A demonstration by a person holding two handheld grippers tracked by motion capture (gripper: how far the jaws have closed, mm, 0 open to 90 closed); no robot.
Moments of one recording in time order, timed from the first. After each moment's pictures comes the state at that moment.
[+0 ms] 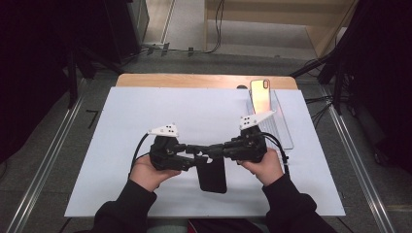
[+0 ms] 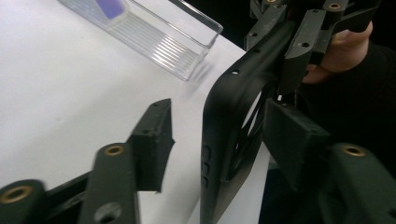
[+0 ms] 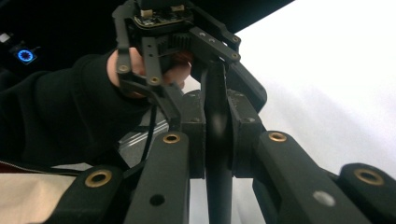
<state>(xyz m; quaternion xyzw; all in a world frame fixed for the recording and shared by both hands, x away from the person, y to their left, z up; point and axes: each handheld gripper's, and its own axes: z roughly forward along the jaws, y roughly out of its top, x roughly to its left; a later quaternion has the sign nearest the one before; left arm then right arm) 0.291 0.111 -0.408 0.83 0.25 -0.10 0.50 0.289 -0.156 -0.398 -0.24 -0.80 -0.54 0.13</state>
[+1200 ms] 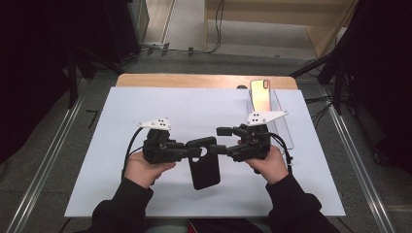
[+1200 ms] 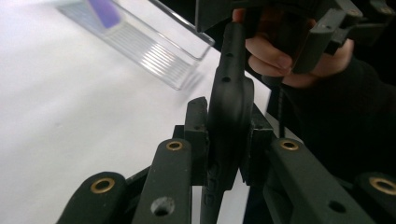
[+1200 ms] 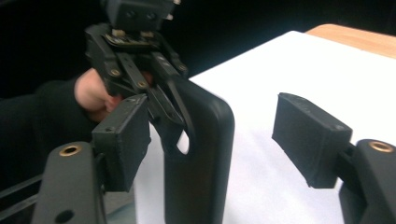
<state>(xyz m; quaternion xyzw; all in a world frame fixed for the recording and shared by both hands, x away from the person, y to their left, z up) 0.297 0.127 -0.392 0.81 0.28 -0.11 0.51 0.287 -0.164 -0.391 -0.26 -0.77 -0.58 0.02</state>
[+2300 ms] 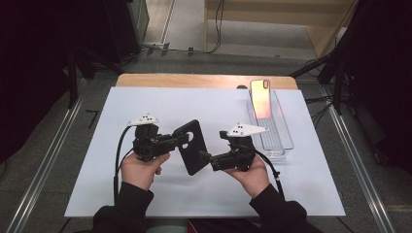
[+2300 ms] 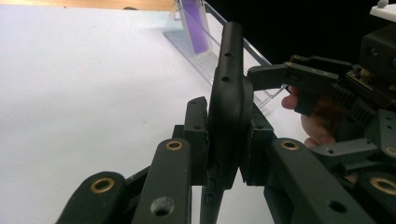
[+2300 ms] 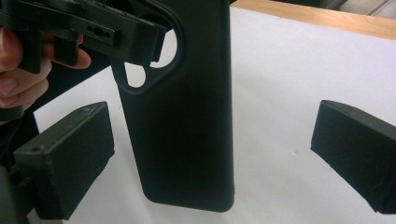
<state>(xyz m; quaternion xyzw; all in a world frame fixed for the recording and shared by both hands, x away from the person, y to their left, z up) 0.295 0.140 -0.389 0.76 0.41 -0.01 0.51 0.270 -0.123 -0.420 -0.38 -0.76 -0.51 -0.09</state>
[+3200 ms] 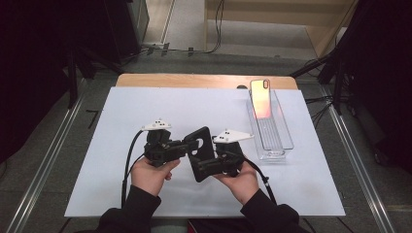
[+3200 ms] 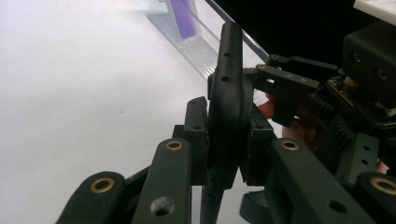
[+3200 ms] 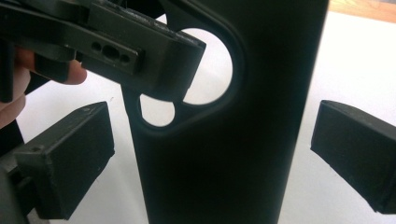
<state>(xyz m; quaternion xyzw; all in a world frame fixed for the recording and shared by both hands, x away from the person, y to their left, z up) 0.285 0.115 -0.397 0.77 0.41 -0.02 0.49 0.263 -0.094 -0.431 -0.40 -0.77 -0.49 -0.10</state>
